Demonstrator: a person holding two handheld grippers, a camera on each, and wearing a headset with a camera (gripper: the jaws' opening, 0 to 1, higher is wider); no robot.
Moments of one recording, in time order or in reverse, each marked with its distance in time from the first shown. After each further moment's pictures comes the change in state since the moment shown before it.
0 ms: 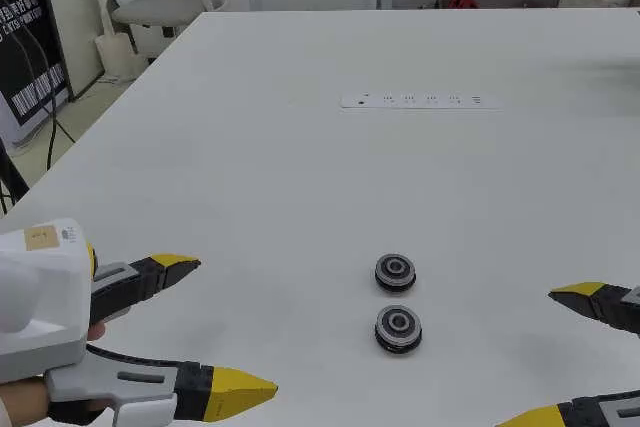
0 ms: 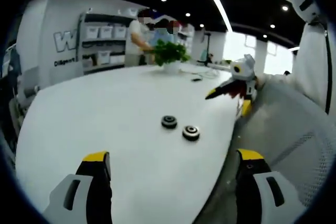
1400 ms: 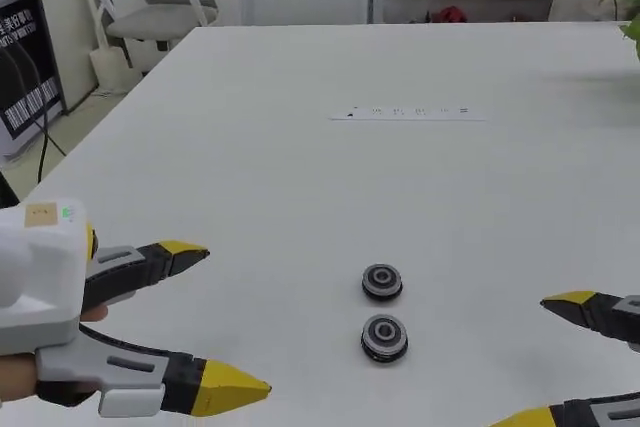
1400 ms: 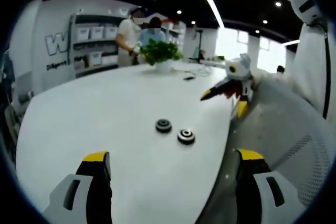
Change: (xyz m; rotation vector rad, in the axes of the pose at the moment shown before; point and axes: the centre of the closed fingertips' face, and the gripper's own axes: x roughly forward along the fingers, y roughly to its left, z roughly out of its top) left arm 0.006 -0.005 0.004 0.001 -0.002 -0.012; right arm -0.001 0.003 -0.004 0.010 -0.010 0.000
